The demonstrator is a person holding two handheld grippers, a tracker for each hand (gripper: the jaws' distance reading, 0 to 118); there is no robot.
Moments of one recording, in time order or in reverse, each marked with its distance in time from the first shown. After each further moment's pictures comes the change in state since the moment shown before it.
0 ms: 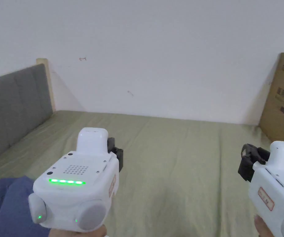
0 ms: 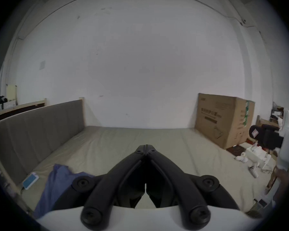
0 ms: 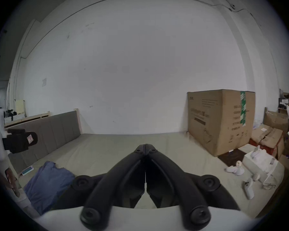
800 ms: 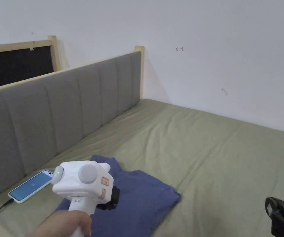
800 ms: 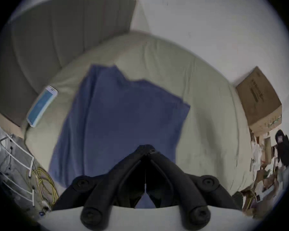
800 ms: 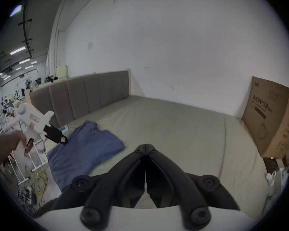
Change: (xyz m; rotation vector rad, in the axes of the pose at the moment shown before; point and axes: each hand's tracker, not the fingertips) left arm -0.262 -0.136 -0.109 -0.918 0.104 0.384; right arm -0.121 -0.065 -0.068 -0.369 0.370 0.199
